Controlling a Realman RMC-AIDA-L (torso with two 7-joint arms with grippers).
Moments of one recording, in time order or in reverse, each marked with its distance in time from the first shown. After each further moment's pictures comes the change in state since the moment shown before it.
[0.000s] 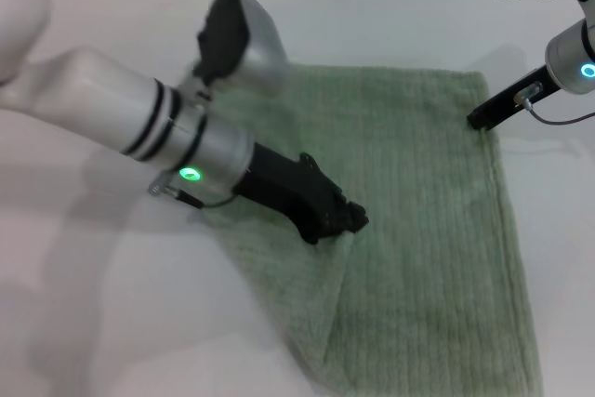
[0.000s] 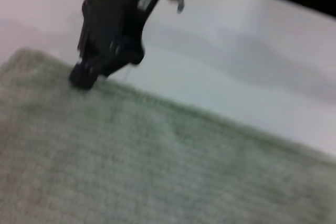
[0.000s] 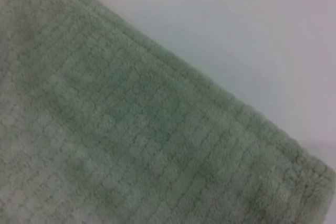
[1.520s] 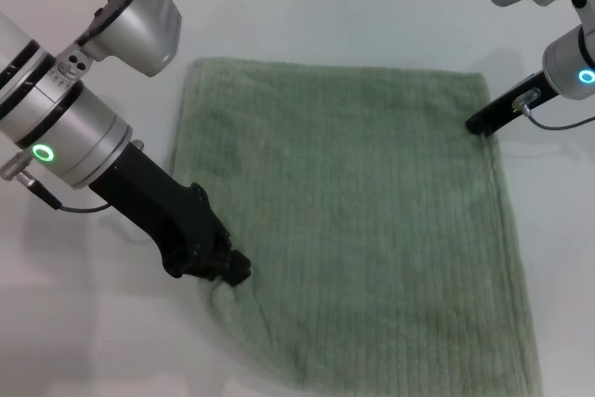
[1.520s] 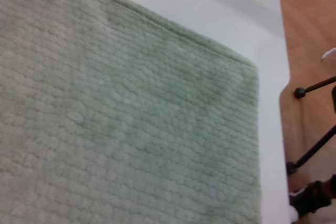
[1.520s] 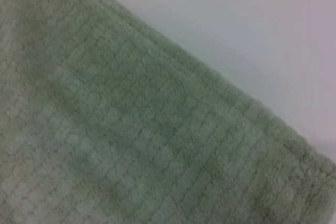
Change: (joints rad) left arm -0.055 0.038 -0.457 0.100 0.493 0.588 -0.045; right arm -0.005 0.006 -0.011 0.000 0.000 0.001 -0.009
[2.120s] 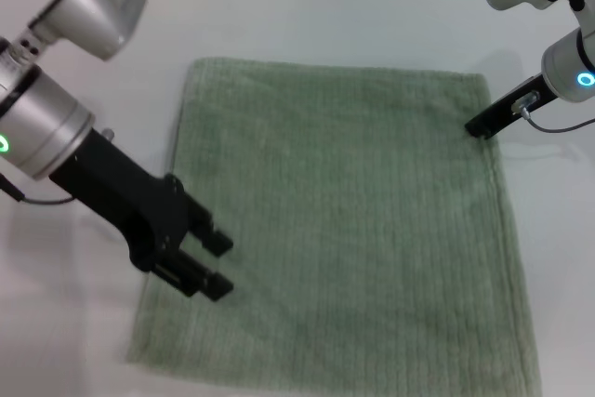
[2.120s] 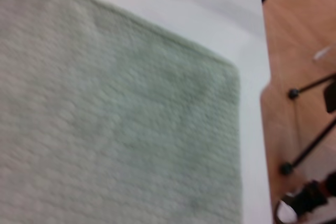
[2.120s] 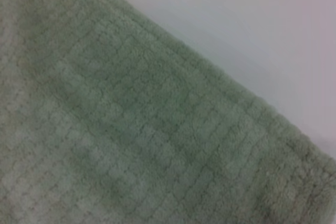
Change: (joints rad) left arm 0.043 0.012 -0.045 0.124 -0.004 0.117 -0.004; right arm 0.000 0.004 0.000 0.002 -0.010 0.000 -0.001
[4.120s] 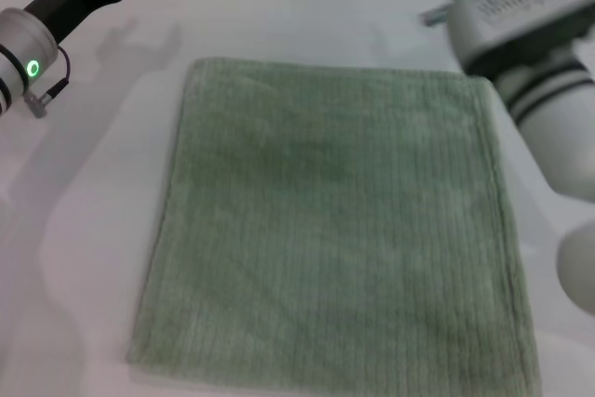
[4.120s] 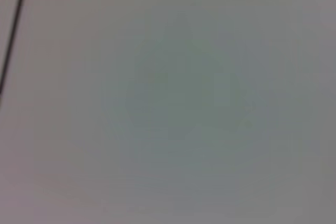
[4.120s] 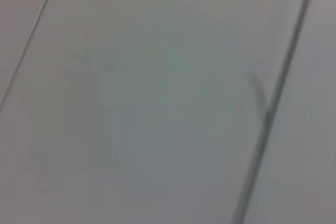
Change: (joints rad) left arm 0.087 -0.056 -0.383 -0.563 -1.023 -1.119 0.638; right arm -0.454 0.131 -1.125 -0.388 0.374 1.815 0.249
